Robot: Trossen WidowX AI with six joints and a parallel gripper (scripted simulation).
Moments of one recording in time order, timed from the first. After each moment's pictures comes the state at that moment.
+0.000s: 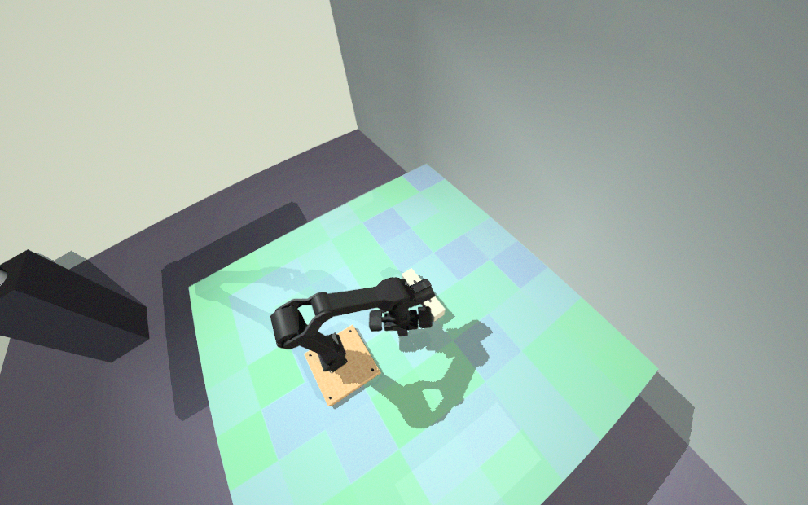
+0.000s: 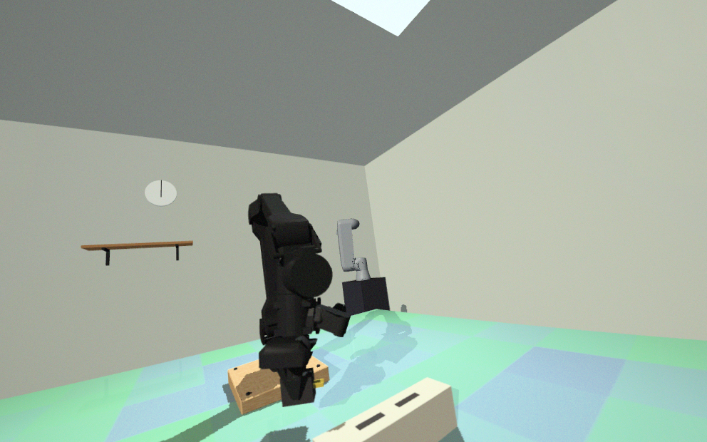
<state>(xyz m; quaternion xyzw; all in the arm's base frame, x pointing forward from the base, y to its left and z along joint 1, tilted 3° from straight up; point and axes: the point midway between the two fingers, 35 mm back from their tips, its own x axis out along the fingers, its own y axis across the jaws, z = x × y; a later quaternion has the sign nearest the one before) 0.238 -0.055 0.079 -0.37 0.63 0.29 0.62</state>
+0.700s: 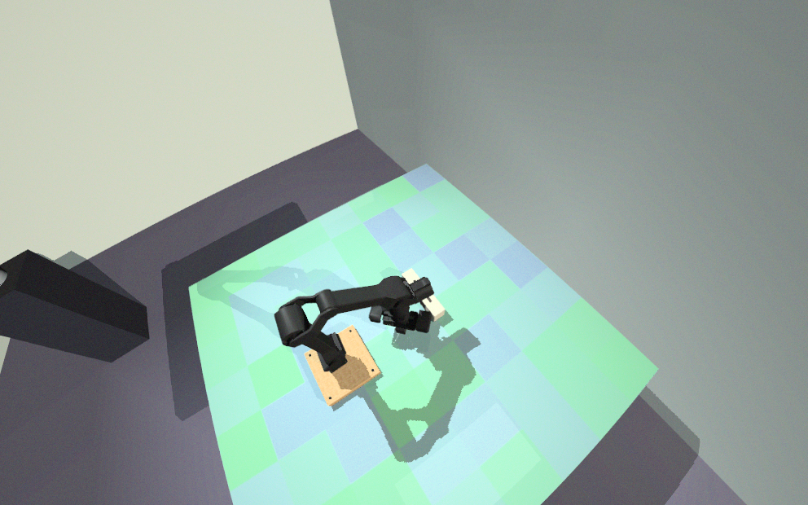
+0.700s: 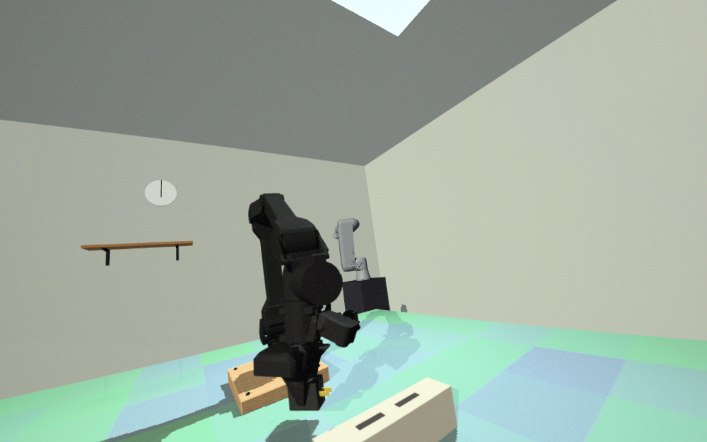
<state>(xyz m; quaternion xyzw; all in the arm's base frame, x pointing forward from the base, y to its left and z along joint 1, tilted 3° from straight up) 0.243 -0.045 0.068 -0.28 0.66 0.21 0.66</state>
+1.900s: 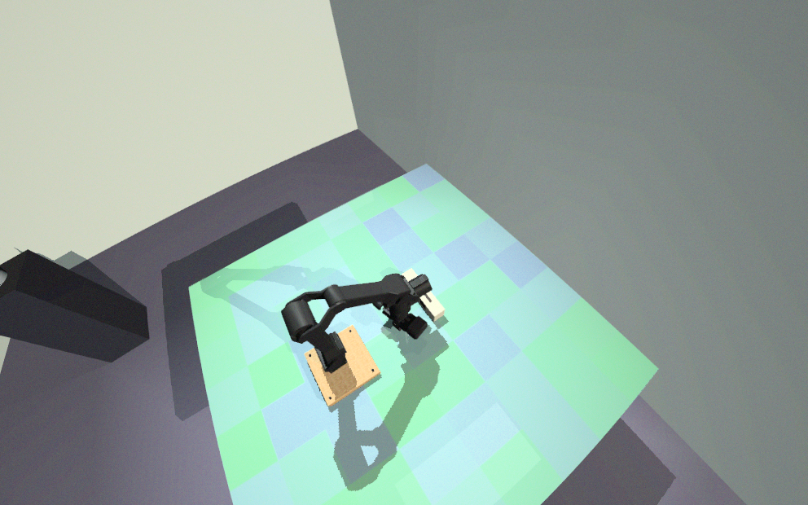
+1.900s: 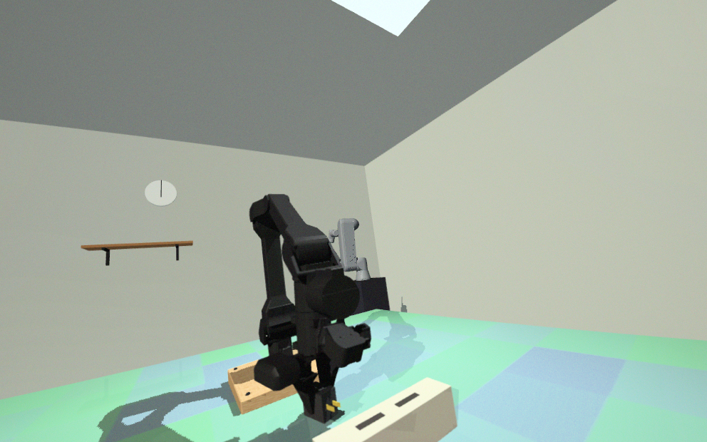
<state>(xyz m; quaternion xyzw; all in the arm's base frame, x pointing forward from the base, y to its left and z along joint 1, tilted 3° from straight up) 0.250 -0.027 0.049 -0.10 0.70 0.06 0.70</state>
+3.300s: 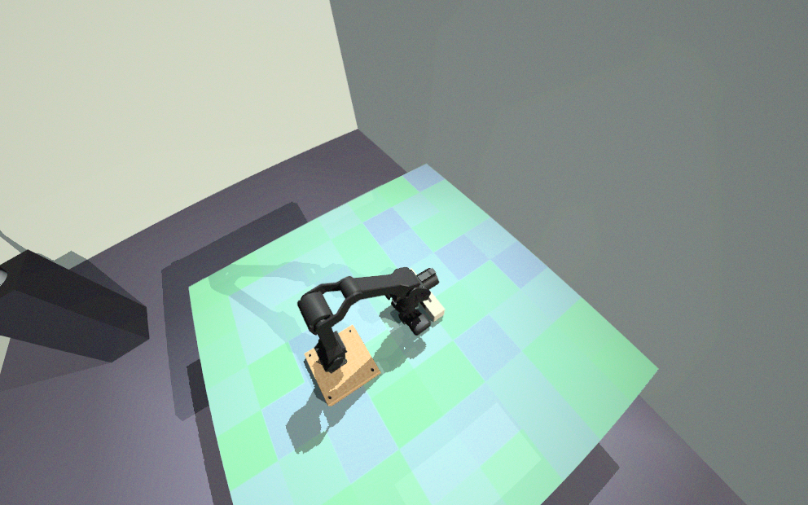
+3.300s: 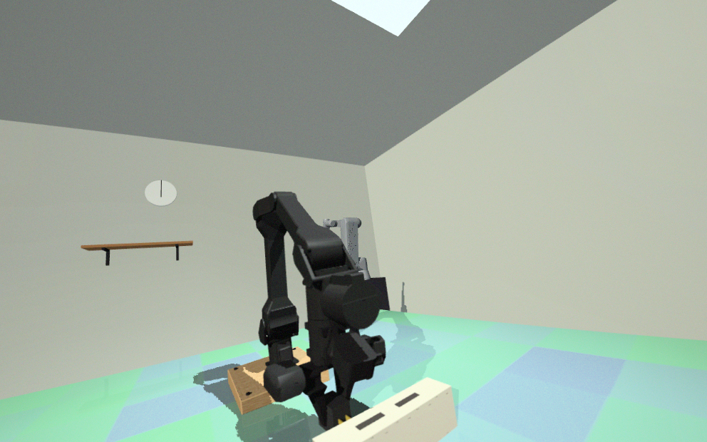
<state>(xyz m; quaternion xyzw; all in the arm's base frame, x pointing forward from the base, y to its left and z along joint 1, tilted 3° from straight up) 0.281 -0.021 0.042 -0.02 0.71 -0.02 0.71</state>
